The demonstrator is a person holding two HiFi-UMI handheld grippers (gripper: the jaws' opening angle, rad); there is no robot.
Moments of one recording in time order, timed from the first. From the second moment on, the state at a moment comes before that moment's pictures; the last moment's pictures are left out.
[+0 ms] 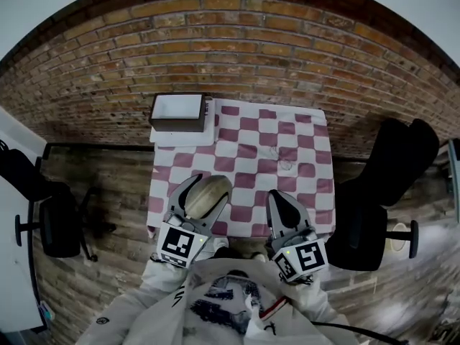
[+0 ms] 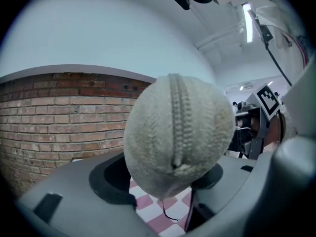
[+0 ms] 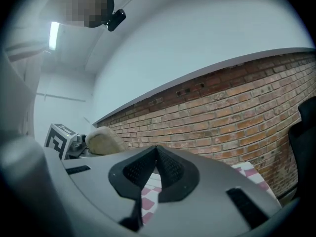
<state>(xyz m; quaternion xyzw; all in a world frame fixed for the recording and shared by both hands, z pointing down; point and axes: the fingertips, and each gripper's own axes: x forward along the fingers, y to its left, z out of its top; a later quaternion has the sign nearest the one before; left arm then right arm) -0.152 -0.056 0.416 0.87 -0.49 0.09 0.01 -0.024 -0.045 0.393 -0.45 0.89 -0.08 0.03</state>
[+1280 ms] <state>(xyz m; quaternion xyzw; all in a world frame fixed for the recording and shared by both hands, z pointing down) -0.164 -0.103 0.409 0.88 -0.48 0.08 0.02 -0.050 -0.096 0.393 -0.44 0.89 -0.08 0.02</state>
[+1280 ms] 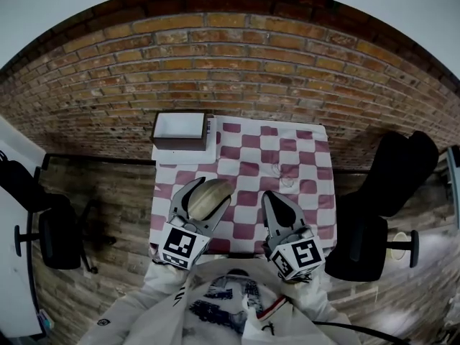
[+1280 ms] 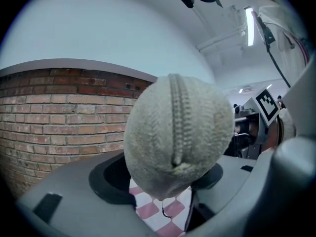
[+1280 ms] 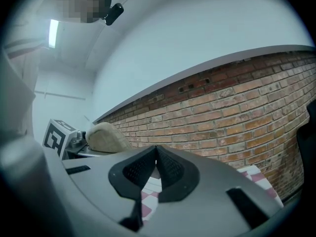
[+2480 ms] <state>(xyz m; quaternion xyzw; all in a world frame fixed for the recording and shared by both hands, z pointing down) -0.017 -0.124 0.355 0.87 -0.49 0.04 0.03 0.065 -0.109 0.427 -0.38 0.92 -0.10 -0.03</state>
